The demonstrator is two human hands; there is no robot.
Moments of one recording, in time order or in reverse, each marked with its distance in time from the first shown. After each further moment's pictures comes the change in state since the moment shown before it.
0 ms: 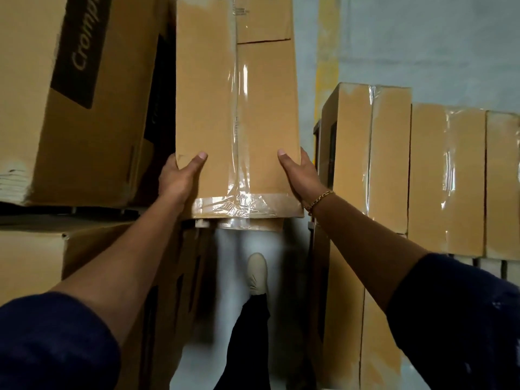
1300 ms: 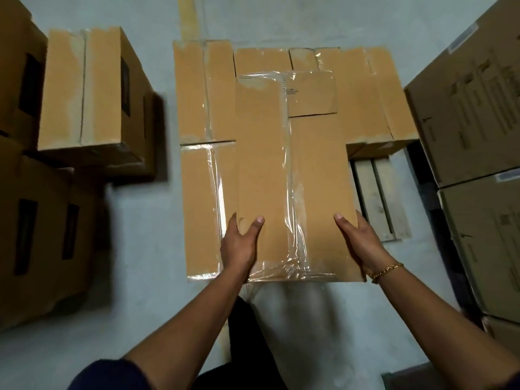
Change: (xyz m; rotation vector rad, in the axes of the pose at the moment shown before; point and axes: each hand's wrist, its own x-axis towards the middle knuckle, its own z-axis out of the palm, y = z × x) left_hand -0.680 -0.240 0.381 0.058 -0.277 0.047; right_hand -0.468 0.444 -0.561 0.017 0.297 0.092
